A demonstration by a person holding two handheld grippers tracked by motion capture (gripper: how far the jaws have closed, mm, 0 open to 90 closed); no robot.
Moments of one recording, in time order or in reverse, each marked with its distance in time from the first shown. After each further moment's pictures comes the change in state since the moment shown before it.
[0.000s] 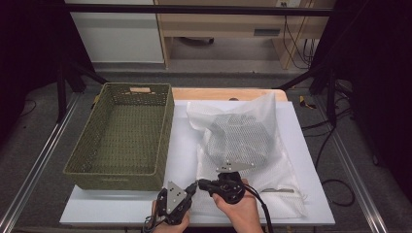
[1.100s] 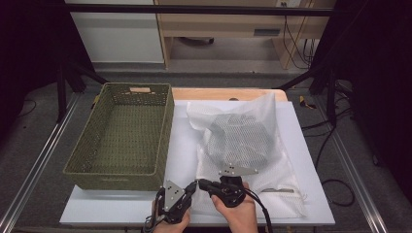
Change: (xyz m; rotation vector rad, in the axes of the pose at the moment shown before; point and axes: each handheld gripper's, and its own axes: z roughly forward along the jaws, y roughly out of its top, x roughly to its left) left arm 0.000 0.001 0.001 -0.019 -0.001 -0.065; right arm 0.002 -0.010 -0.001 -0.087 -0.017 0.028
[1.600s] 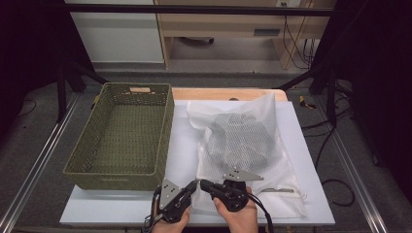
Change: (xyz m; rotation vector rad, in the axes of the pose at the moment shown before) left arm 0.002 0.004 -0.004 -0.031 -0.042 -0.091; right arm 0.003 -0.009 -0.008 -0.077 0.002 0.023
